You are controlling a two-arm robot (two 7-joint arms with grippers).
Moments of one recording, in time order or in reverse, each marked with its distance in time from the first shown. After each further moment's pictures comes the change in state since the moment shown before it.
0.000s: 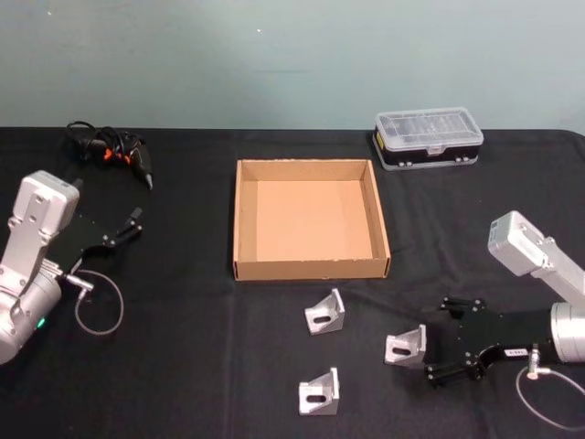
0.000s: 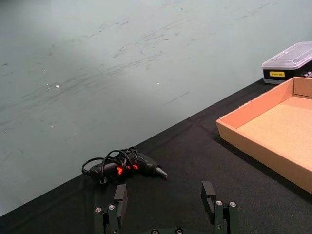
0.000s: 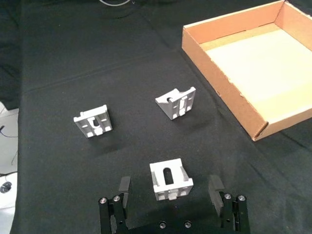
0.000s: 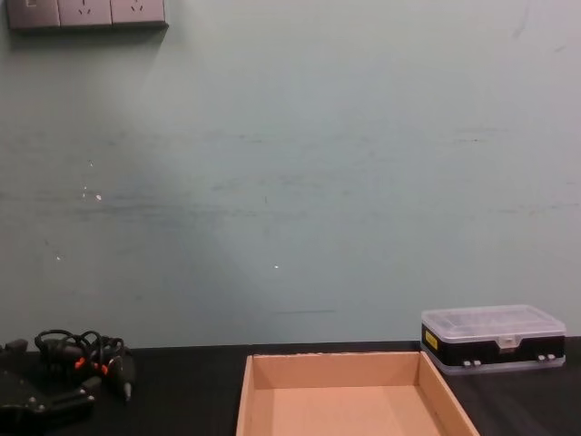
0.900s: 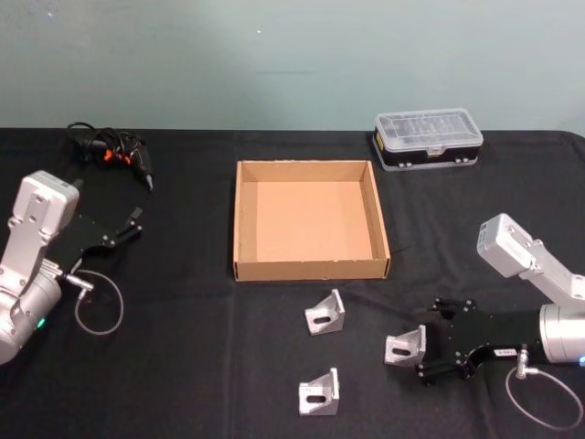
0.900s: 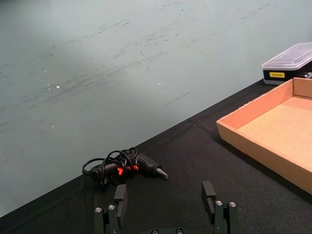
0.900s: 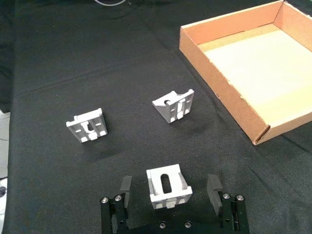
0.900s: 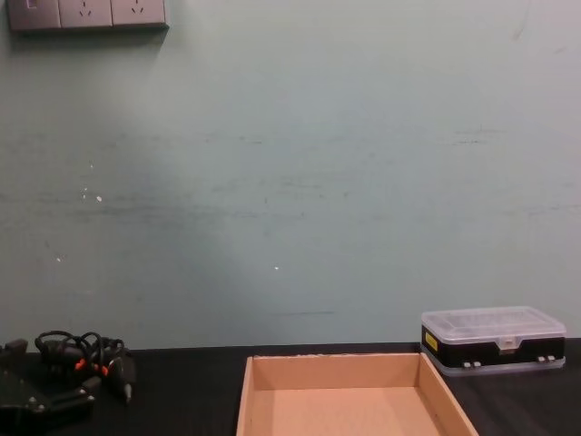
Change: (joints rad) left arm 0.000 0.000 0.000 0.000 0.000 0.000 0.000; right arm 0.013 -0.029 -0.020 0.027 -0.008 -0.008 -0.020
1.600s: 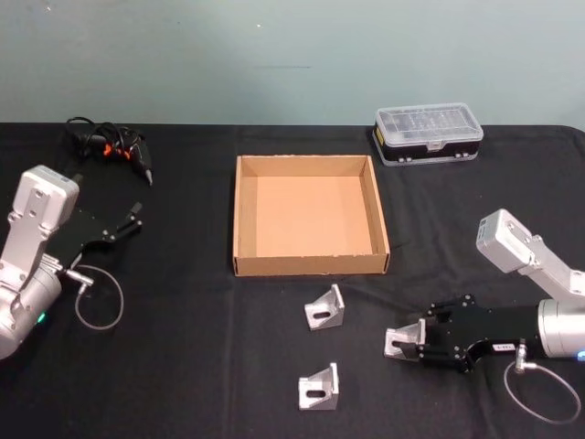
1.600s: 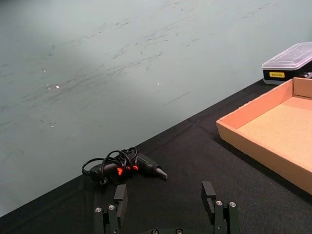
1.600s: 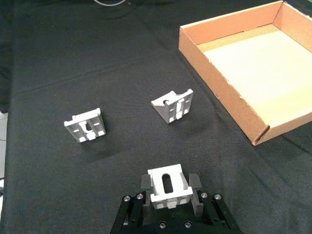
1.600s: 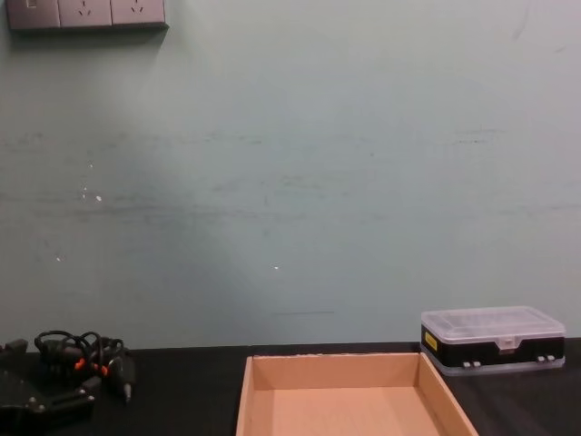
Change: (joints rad) left arm 0.000 0.000 0.000 0.000 0.000 0.000 0.000; right arm 0.002 -0.007 -0.003 0.012 -0.005 -0.012 0.001
